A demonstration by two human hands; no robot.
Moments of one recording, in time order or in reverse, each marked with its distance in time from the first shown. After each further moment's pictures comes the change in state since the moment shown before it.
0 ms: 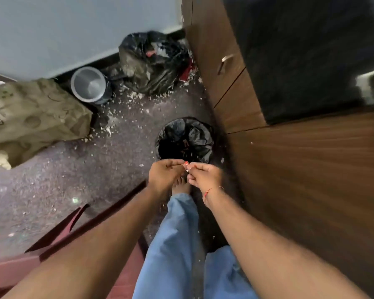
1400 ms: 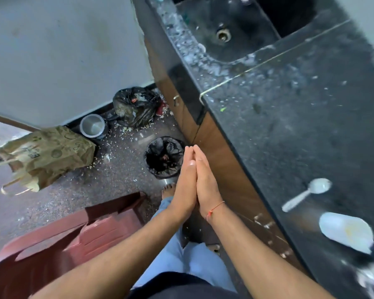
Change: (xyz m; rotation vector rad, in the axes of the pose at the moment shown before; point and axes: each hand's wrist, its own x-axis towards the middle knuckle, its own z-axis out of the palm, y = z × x) left_hand -0.368 0.061 0.089 0.279 -0.006 0.450; right_hand -0.351 -0.043 -0.117 -0.075 -0.098 -0.662
